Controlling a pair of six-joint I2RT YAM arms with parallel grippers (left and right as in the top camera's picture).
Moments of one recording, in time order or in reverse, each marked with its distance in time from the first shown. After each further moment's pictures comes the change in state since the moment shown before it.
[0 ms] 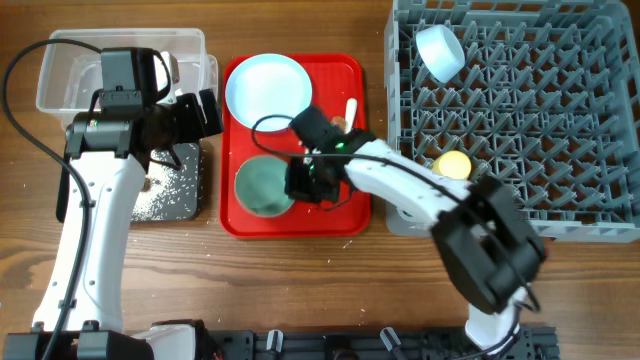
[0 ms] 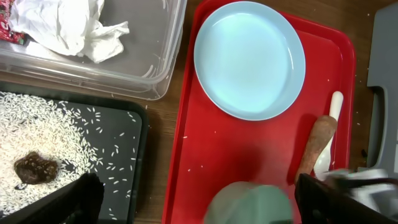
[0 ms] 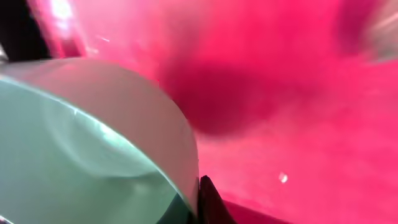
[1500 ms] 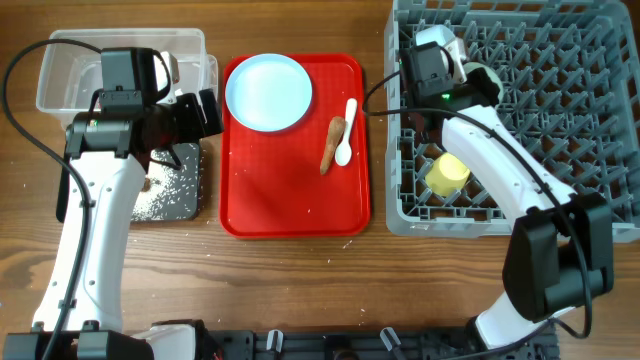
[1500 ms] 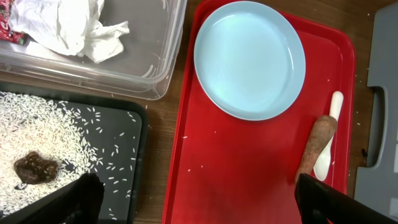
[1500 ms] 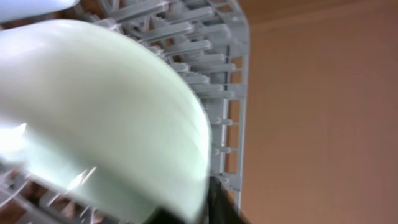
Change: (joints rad) left arm 0.000 0.000 0.000 0.000 0.000 0.000; right arm -0.372 -0.137 0.002 -0.029 1.461 -1.144
